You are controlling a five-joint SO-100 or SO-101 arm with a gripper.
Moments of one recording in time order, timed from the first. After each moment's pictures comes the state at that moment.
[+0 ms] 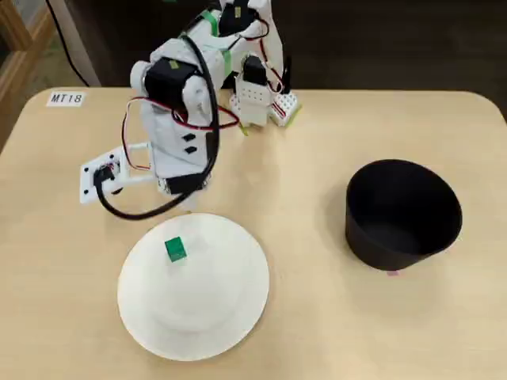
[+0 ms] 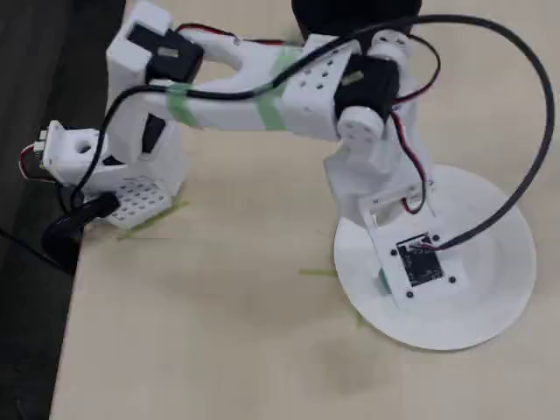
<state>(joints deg) 20.0 69.0 53.1 96.9 -42.8</state>
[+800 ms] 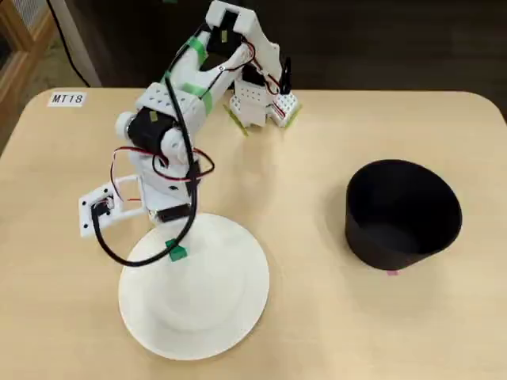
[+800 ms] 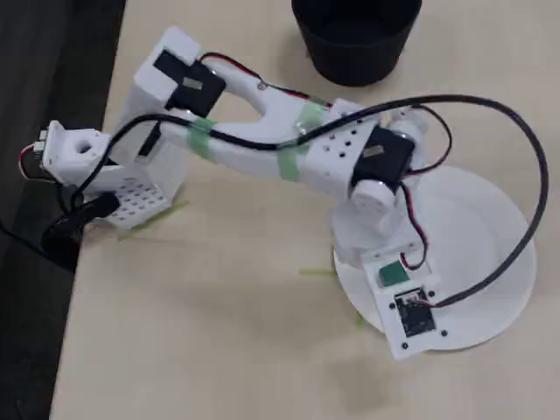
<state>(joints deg) 25.6 59.2 53.0 92.5 -46.9</state>
